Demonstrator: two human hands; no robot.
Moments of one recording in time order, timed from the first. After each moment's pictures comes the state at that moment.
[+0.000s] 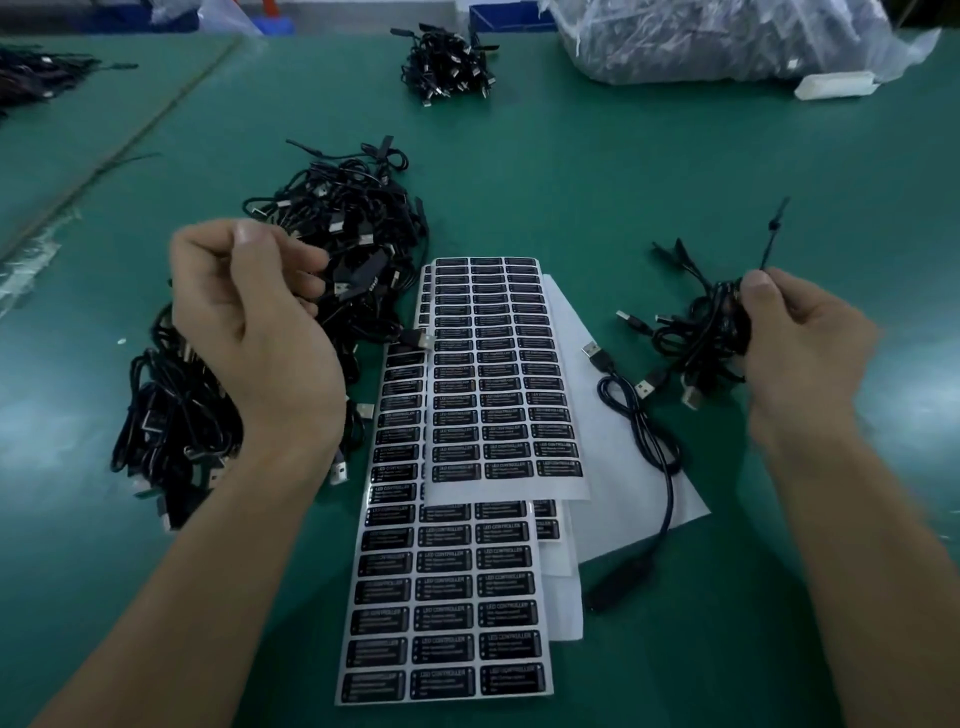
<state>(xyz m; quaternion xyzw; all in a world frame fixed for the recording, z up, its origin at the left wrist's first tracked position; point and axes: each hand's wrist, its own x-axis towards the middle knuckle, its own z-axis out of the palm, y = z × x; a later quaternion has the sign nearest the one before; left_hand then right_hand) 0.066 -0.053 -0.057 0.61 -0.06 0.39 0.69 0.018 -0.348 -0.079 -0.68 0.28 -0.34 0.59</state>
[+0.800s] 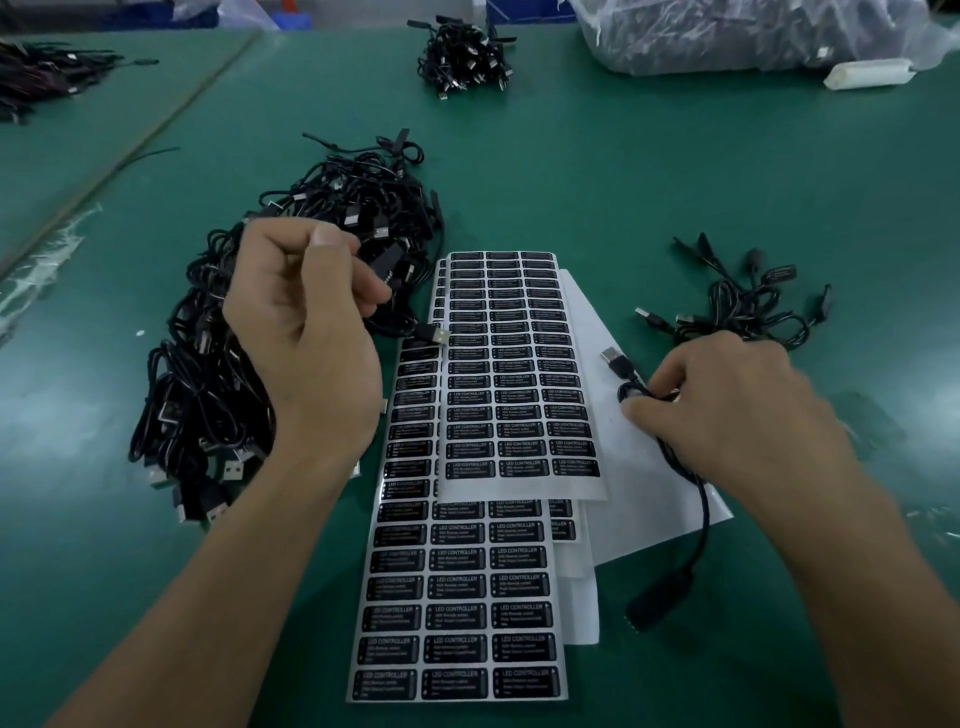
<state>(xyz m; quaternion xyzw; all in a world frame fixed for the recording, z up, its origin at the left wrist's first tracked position) 0.052 -0.067 -0.054 0.65 -0.10 0.34 0.67 -0.019 -0.290 -0.052 -0.97 0.17 -0.02 0.16</state>
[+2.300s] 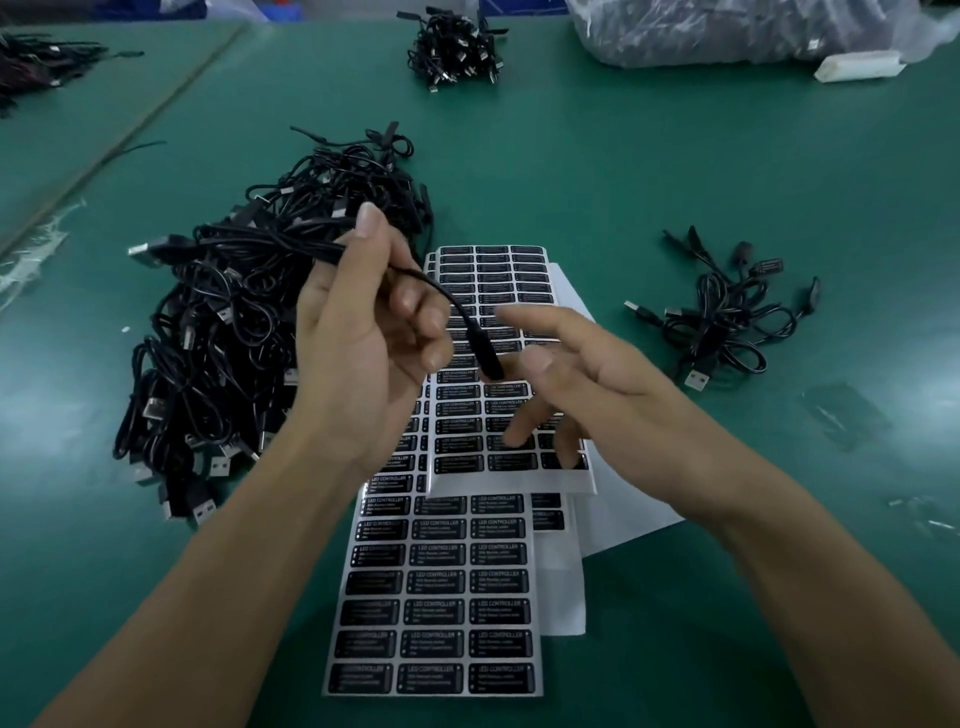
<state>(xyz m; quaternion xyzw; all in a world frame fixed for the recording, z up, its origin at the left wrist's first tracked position) 0.034 -0.083 -0.042 0.49 -0.09 -0.03 0.87 -0.018 -0.257 -0.054 -0.77 -0.09 0.09 0.63</state>
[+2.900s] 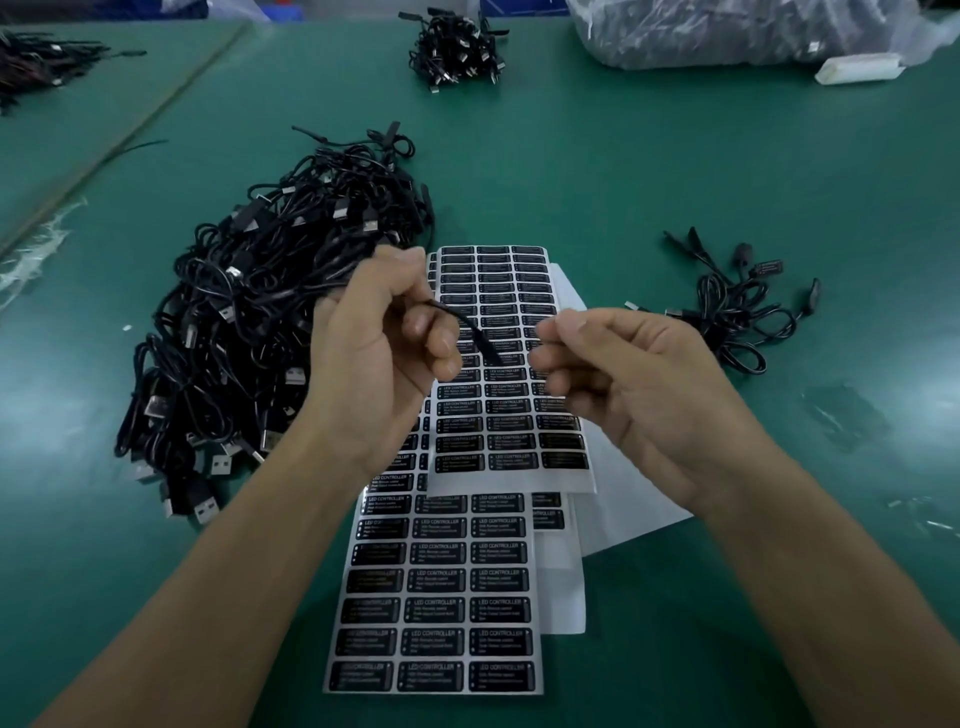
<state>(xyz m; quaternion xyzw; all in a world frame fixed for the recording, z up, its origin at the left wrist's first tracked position) 0.036 -0.085 -0.046 0.49 -0.05 -0.06 0.87 -0.009 -0.262 -0.056 -0.63 0.06 0.04 0.77</state>
